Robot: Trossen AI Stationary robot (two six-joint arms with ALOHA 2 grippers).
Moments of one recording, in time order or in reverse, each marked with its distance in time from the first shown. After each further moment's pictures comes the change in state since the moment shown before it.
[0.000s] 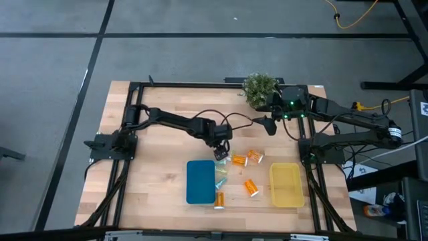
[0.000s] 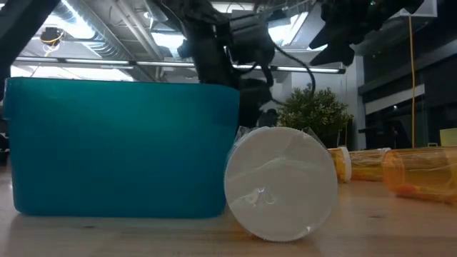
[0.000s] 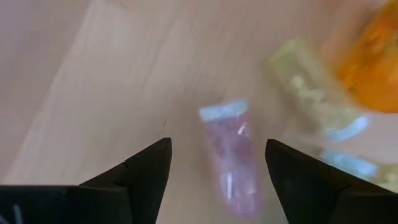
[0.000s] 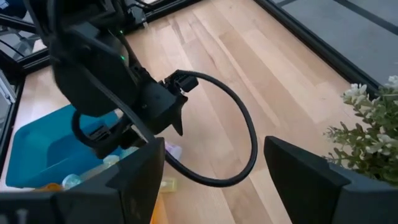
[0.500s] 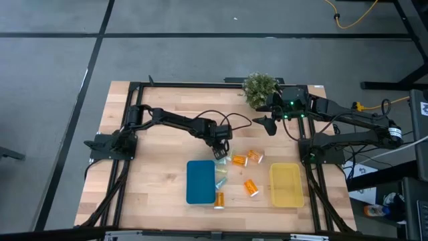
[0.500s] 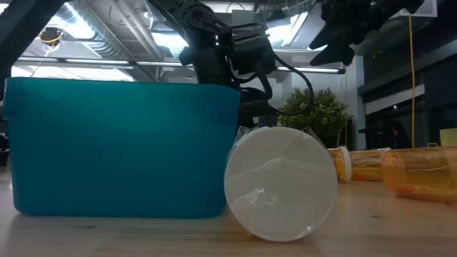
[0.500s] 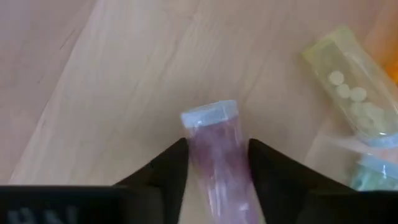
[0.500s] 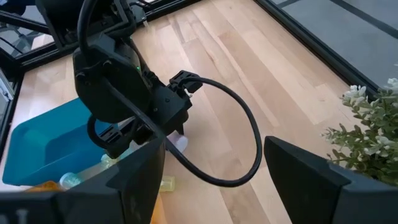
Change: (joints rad) left arm 0.006 0.029 0.002 -0.008 -0.012 -0.008; right arm 0.000 0.000 0.000 0.001 0.000 -0.021
